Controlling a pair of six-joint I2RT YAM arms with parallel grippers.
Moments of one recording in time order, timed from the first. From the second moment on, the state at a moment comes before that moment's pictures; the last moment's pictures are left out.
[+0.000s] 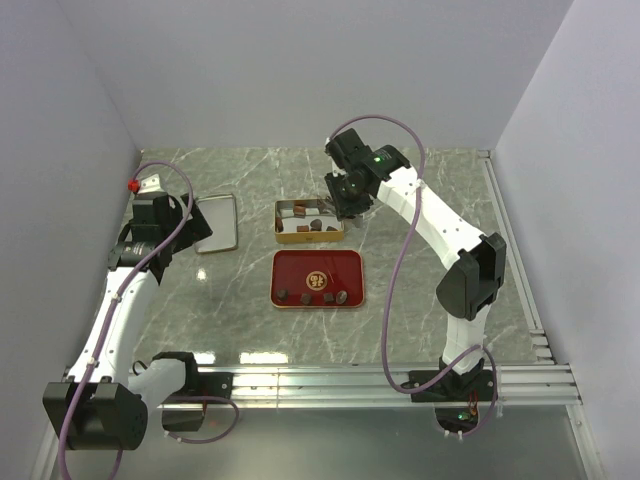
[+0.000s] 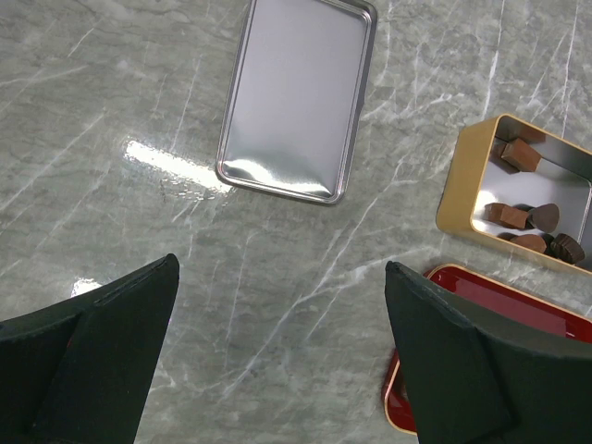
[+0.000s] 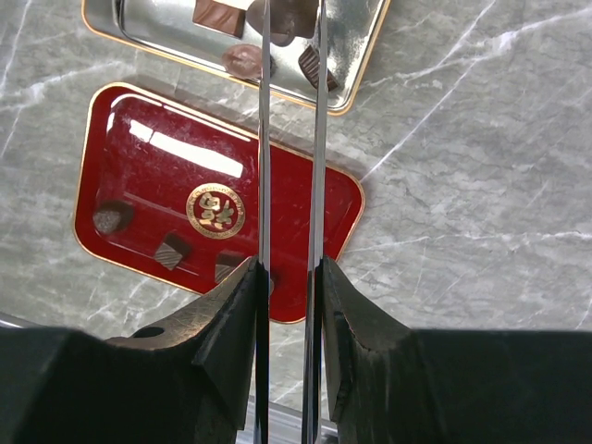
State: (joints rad) left arm -0.01 1.03 0.94 -0.57 -0.13 -0.44; right arm 0.62 1.89 1.94 -1.13 0.08 0.25
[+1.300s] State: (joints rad) left arm -0.01 1.00 0.95 -0.58 -0.12 -0.44; right arm 0.82 1.71 1.74 -1.13 0.09 0.28
